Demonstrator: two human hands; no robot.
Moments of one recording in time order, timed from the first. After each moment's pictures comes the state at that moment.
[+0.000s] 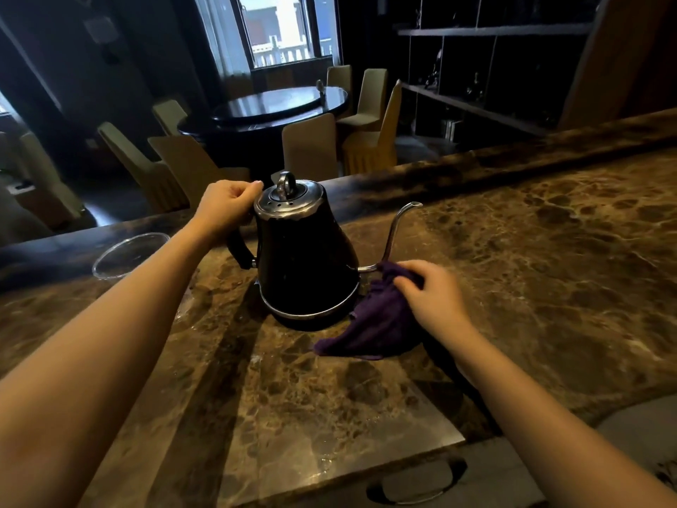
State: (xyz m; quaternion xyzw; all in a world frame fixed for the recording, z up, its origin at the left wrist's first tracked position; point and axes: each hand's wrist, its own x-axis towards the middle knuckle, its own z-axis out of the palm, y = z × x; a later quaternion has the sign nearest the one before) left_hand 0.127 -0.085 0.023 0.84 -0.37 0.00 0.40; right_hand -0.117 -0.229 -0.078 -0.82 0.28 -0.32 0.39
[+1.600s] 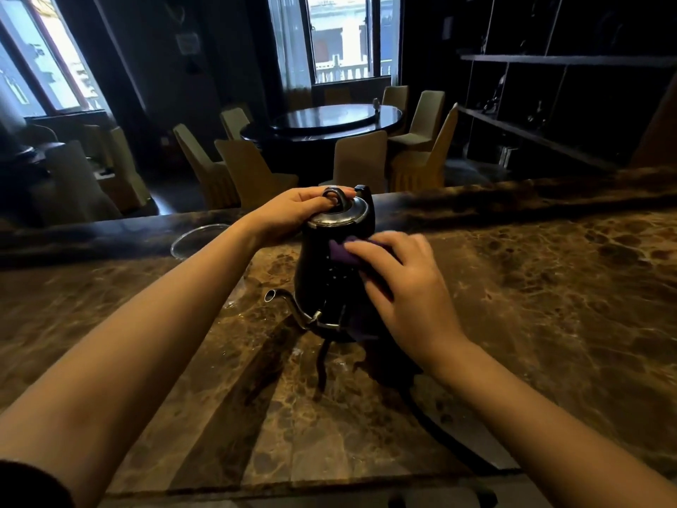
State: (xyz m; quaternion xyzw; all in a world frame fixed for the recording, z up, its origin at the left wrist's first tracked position) left_hand 0.095 -0.067 0.044 0.71 -0.44 -0.25 0.48; right_hand -0.105 -0.152 -0.014 -0.88 0.00 -0.43 0.20
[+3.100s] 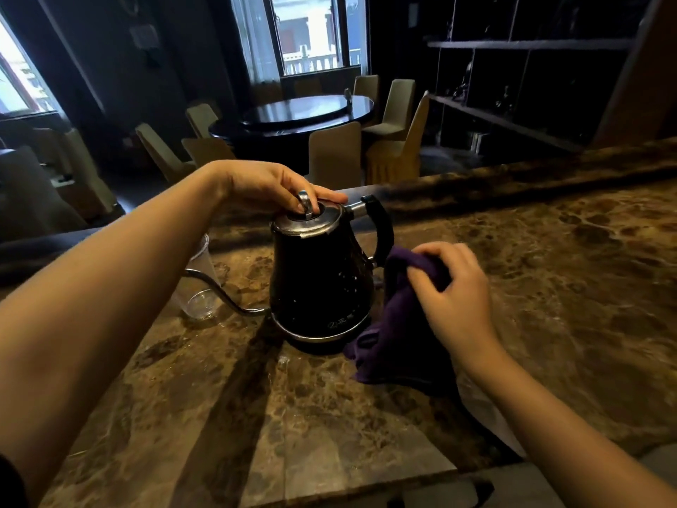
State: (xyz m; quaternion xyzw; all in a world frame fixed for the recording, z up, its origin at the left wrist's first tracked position) left_hand 0.126 -0.082 0.091 0.68 -0.52 -0.45 0.25; right_hand -0.122 -0.191 -0.037 -0.79 0.20 -0.45 0.37
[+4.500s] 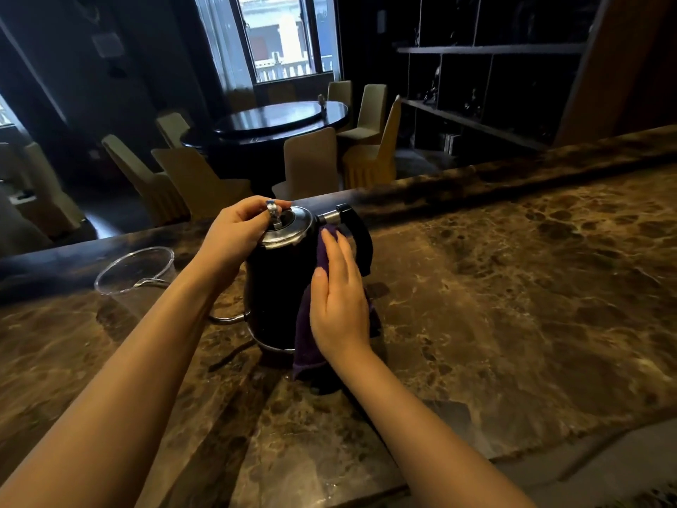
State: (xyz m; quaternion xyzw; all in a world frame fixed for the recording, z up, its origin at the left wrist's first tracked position) left_hand 0.063 -0.072 0.034 0.76 -0.34 -0.09 0.54; right_hand -0.049 -0.135 -0.057 -0.77 0.17 -0.42 0.44
